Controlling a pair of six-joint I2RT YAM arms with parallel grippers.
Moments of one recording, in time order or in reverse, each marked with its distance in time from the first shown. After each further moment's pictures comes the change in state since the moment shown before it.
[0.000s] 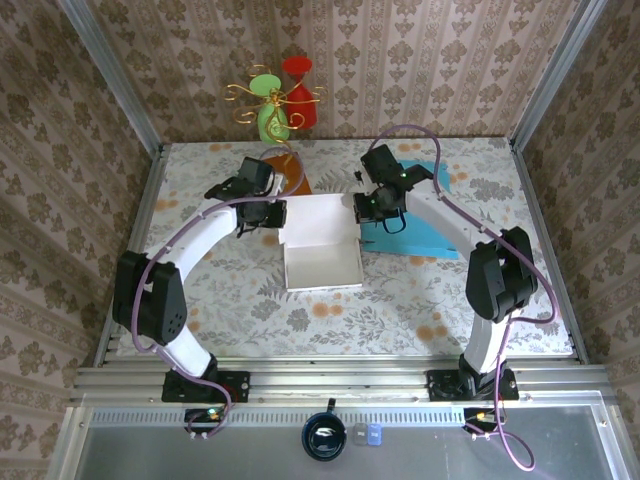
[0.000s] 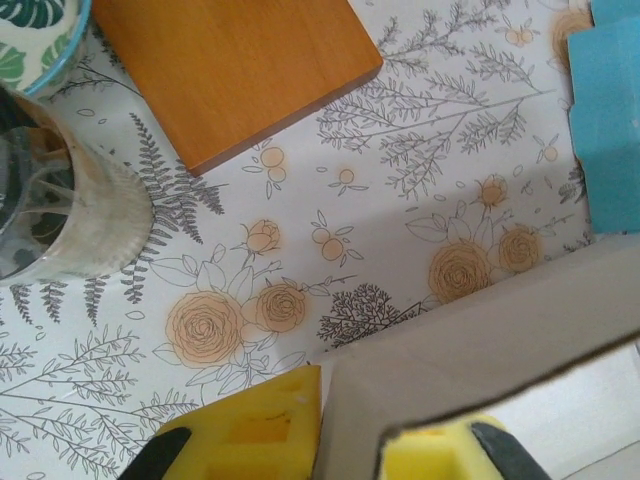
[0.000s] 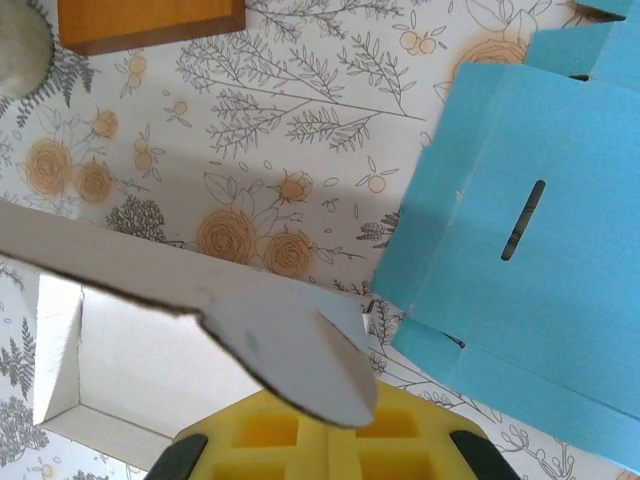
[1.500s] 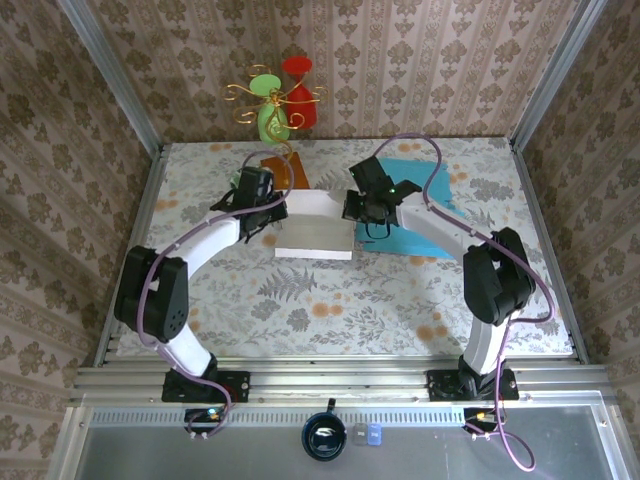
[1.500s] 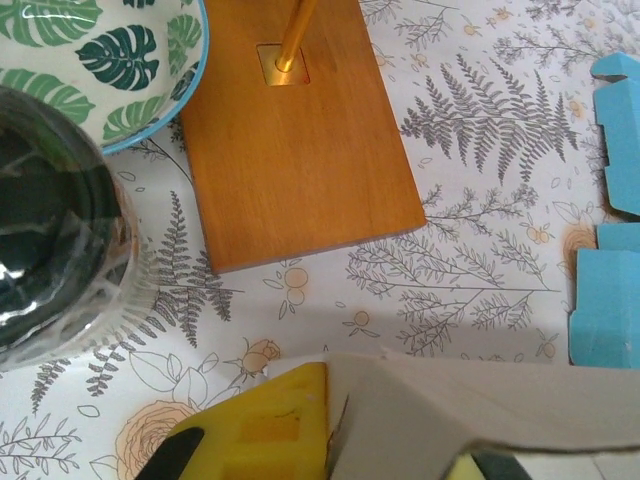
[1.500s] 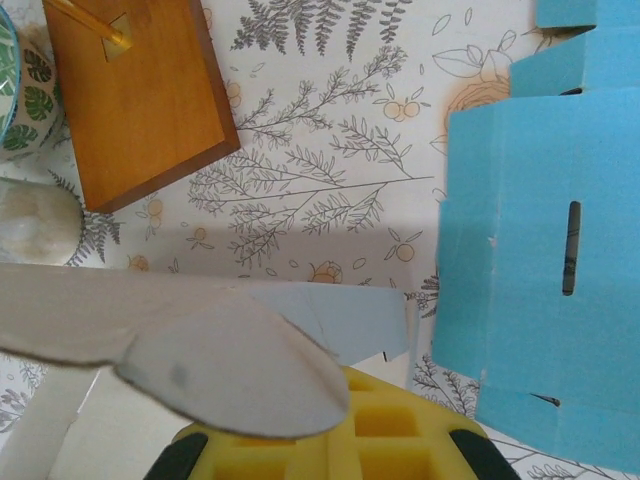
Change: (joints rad) left arm 0.013 0.008 -0.193 0.435 -0.085 -0.307; right arm 0.061 -0.016 -0.144 0.288 0.134 0.360
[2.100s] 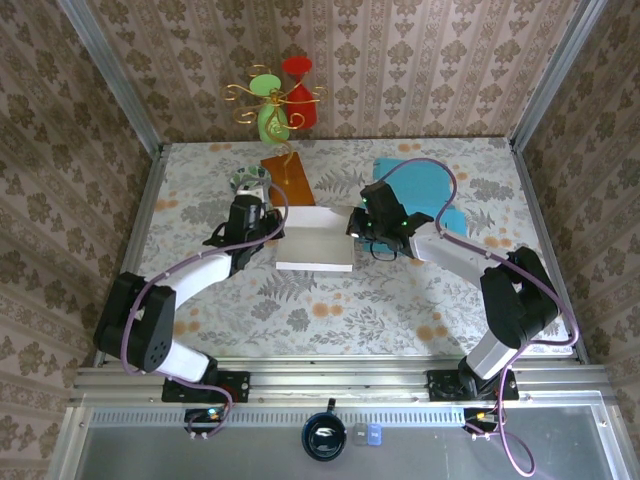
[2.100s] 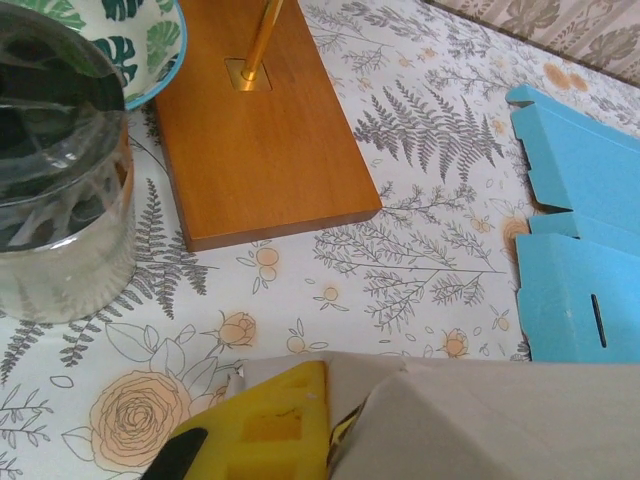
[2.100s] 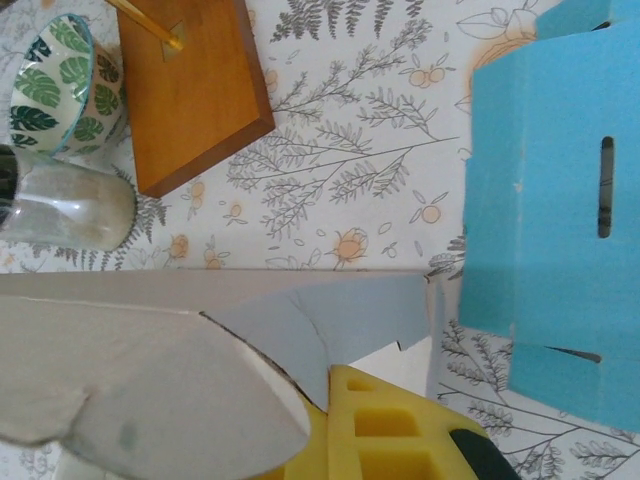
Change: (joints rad) left arm -0.034 -0.184 -0.340 0.349 0.006 -0.016; right arm 0.034 -0.178 -0.333 0.314 -0.014 0.077
